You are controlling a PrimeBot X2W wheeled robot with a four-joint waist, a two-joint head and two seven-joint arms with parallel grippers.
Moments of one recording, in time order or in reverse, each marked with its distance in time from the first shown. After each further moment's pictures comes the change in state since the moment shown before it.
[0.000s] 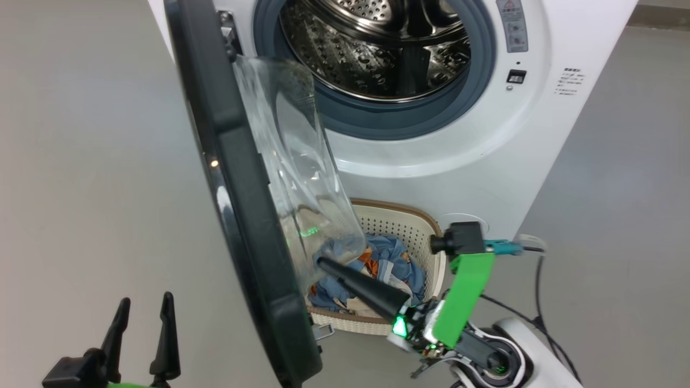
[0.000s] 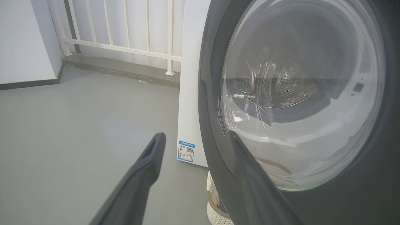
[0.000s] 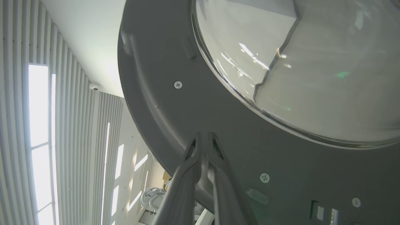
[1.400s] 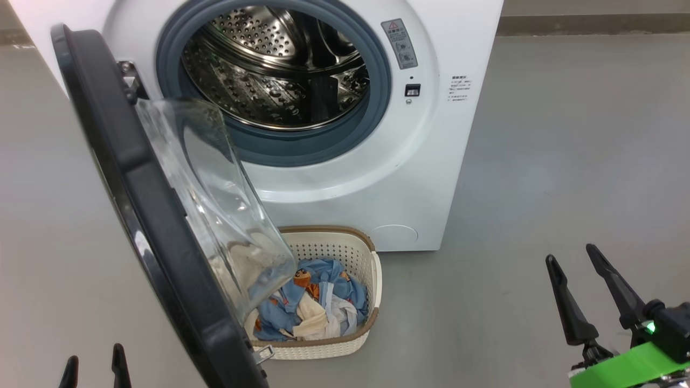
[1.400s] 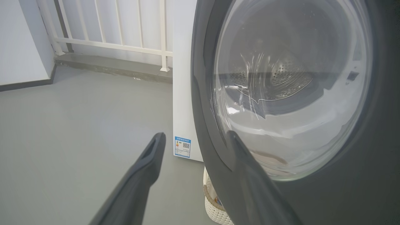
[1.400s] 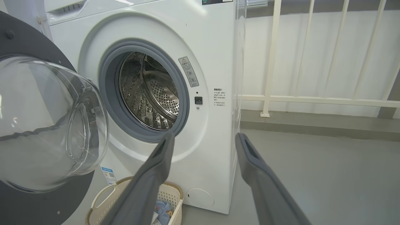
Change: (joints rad) left arm 0.164 0.004 0.122 -0.065 0.002 -0.005 0.000; right arm 0.358 -0.207 -0.478 -0.109 -1.331 0.000 -0.716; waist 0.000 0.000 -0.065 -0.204
